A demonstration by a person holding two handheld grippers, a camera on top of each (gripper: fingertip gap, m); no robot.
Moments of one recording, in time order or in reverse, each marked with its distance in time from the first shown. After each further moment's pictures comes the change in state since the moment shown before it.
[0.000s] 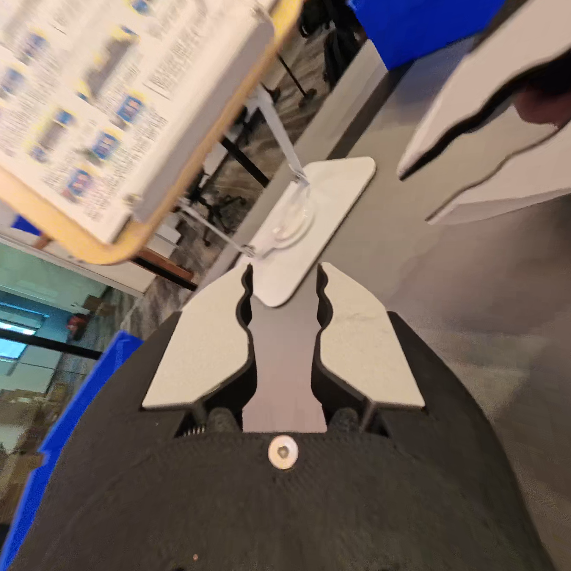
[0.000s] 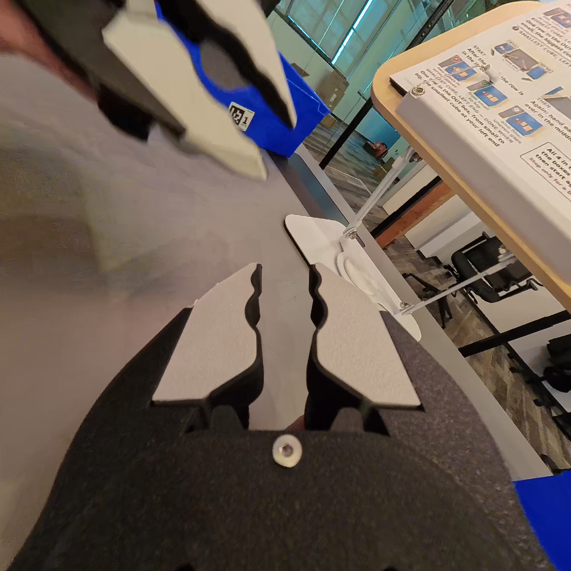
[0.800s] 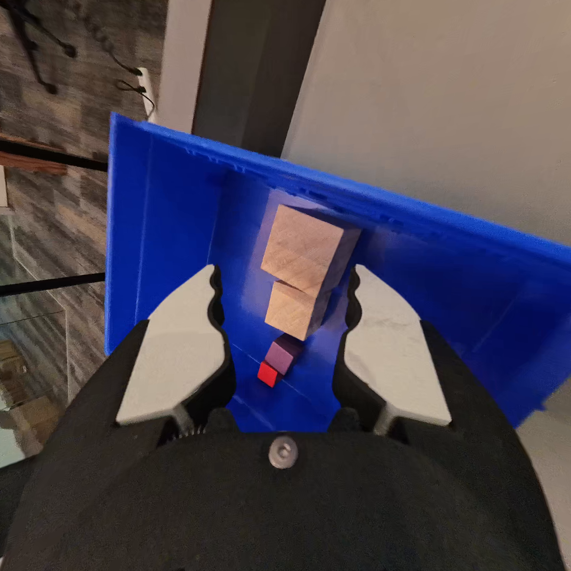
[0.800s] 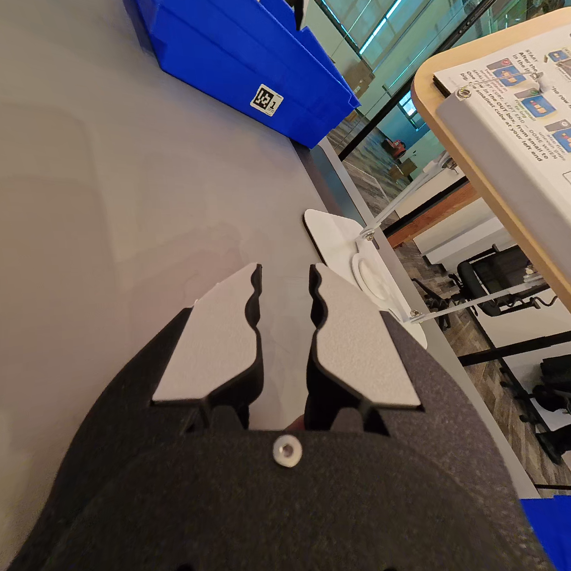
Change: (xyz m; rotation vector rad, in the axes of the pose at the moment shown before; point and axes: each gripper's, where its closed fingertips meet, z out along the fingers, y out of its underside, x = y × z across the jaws) left arm -0.172 0.204 -0.017 -0.563 0.426 0.147; right arm -0.015 0.004 0.005 -0.037 -0.061 -0.086
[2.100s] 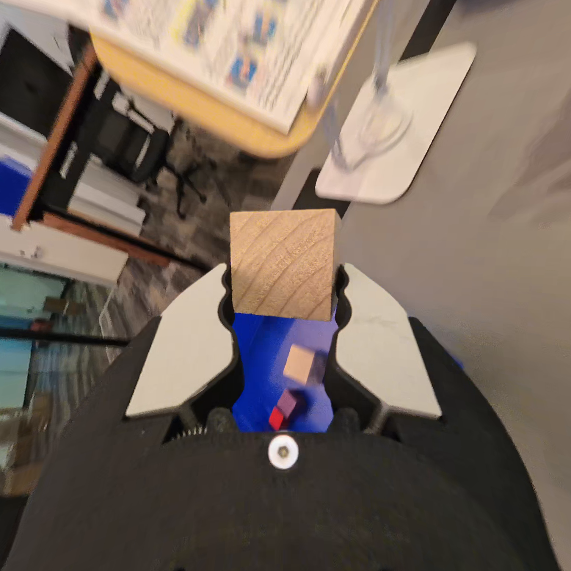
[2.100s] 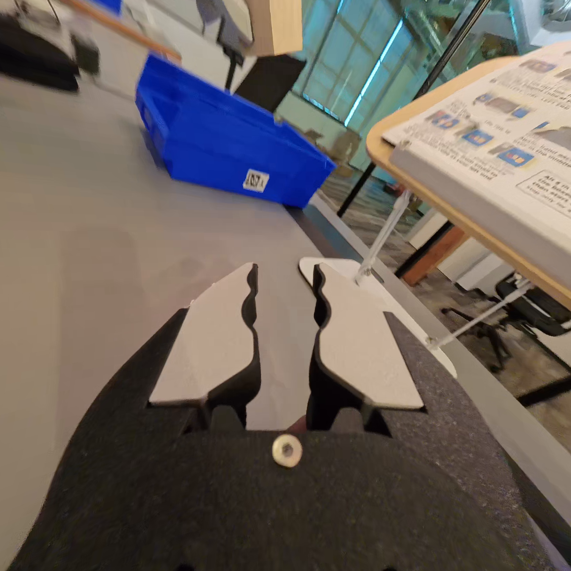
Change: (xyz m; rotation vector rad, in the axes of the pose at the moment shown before) left arm 0.004 -0.082 -0.128 0.449 -0.248 -0.065; right arm 0.020 -0.031 -0.011 0.225 -0.009 0.199
